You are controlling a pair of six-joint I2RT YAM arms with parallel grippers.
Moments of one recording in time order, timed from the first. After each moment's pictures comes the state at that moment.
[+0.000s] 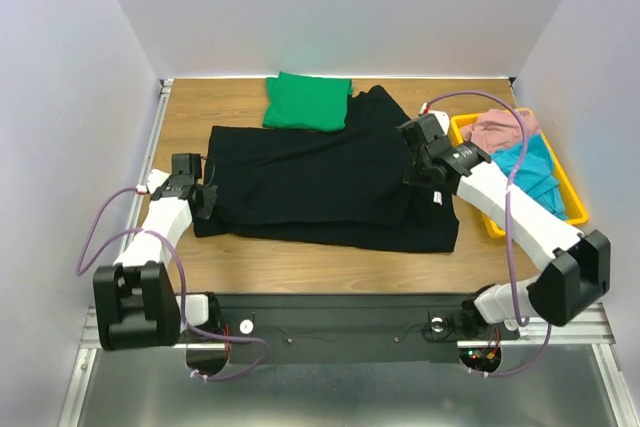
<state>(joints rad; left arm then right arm) 0.04 1.20 0.71 -0.51 -0.24 -1.17 0.53 1.35 1.22 -0.81 0.39 0.56</state>
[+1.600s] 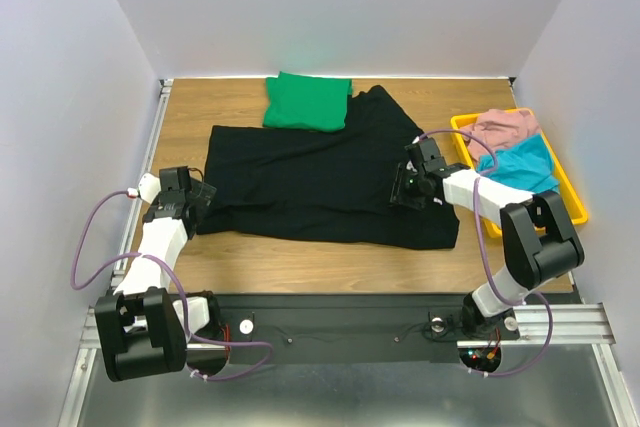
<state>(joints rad) 0.13 1.08 0.60 -0.40 -0.22 -0.96 0.36 1.58 0.90 -0.35 -0.14 0.60</state>
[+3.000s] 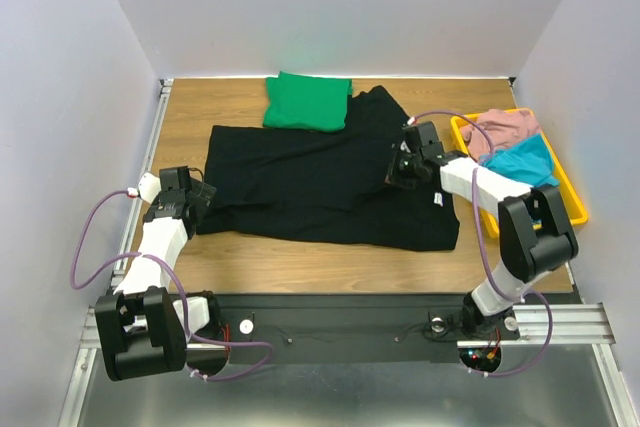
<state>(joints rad) 0.13 1.09 0.60 -0.40 -0.23 -0.95 0.36 1.61 1.01 -0.28 -0.20 0.60</state>
